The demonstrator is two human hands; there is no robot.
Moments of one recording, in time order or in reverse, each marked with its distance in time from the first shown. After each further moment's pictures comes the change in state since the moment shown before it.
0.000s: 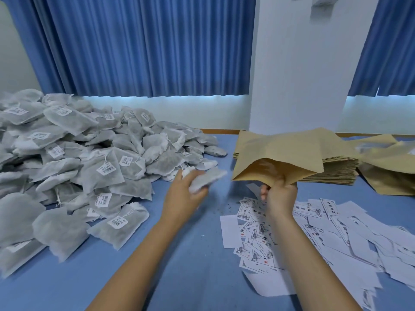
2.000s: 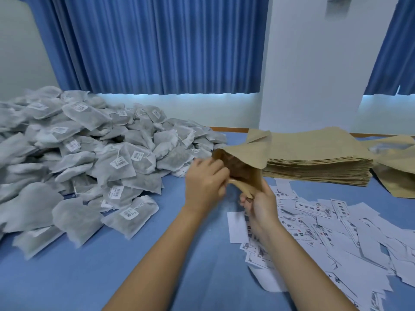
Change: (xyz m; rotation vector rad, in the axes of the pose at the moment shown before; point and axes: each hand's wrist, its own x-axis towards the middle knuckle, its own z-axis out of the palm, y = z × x) left_hand 0.000 0.050 0.005 0.363 0.433 0.702; right_hand -0.043 0.013 0.019 0.238 -0.369 0.230
